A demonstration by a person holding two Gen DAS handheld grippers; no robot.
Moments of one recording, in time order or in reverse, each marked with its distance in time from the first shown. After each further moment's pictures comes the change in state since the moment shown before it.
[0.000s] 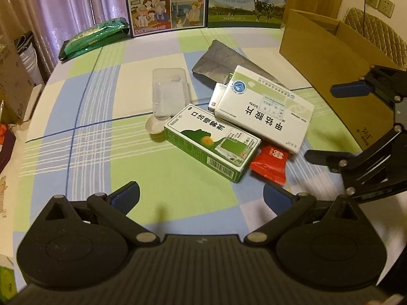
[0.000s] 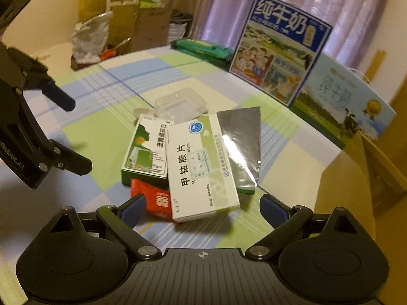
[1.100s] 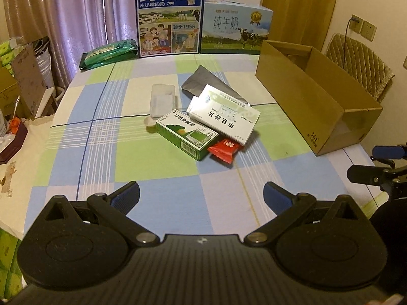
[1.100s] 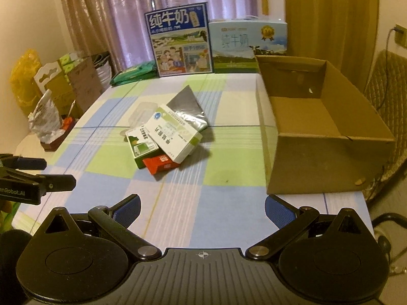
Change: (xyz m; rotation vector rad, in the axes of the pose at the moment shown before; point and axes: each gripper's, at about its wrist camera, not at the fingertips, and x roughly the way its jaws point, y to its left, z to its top) left arm -0.122 -0.046 -0.051 -0.064 -0.108 0.000; right arm -0.182 0.006 -0.062 0.622 -0.007 -0.068
